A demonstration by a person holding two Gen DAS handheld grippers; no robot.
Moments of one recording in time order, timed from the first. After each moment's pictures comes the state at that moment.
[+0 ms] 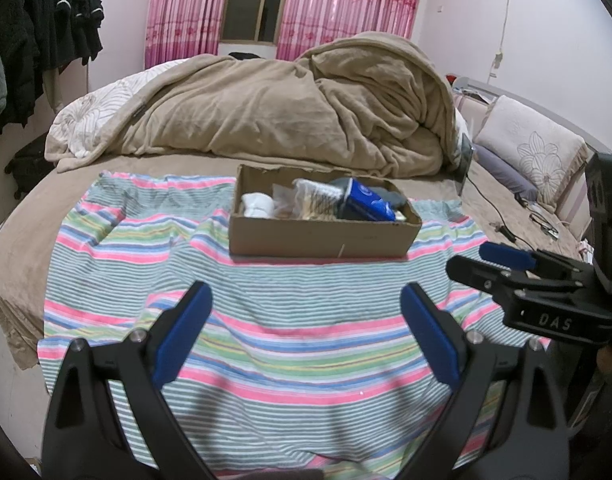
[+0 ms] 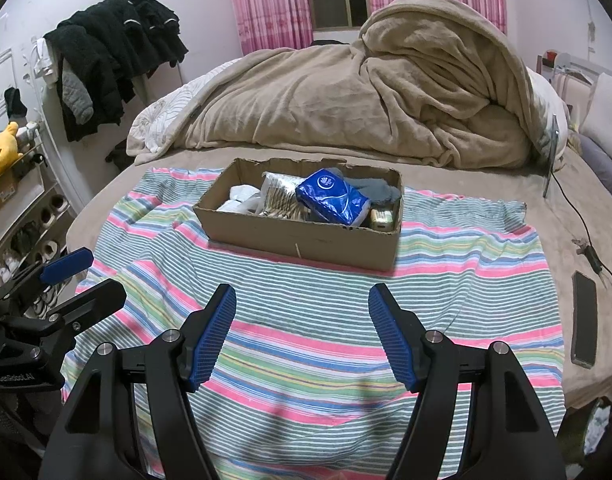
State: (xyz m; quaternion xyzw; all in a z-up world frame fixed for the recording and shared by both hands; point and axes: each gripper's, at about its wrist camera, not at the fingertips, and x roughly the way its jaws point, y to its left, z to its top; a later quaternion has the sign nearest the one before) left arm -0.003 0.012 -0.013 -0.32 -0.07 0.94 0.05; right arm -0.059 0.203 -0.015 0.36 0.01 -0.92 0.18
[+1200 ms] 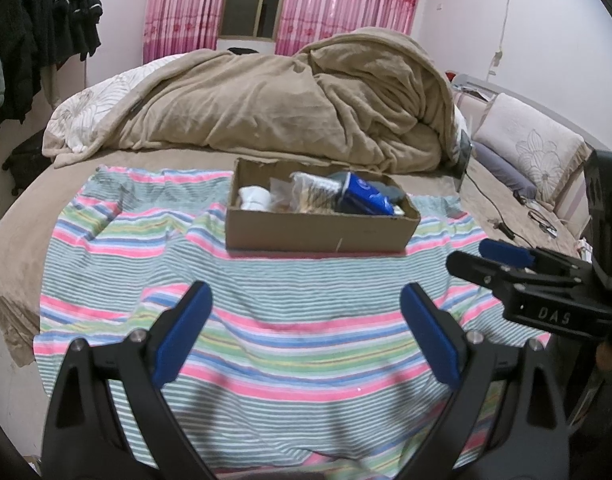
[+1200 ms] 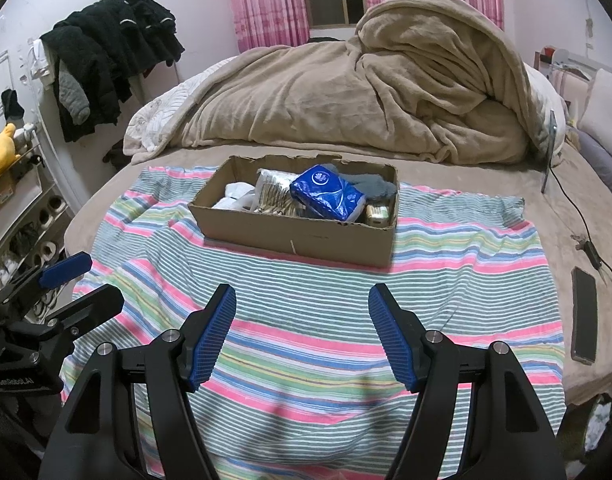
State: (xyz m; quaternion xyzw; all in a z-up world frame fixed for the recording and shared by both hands) left arm -0.004 0.016 -0.019 -0.32 -0.07 0.94 0.06; right arm -0.060 0.207 -0.023 0.36 0.01 -0.92 0.18
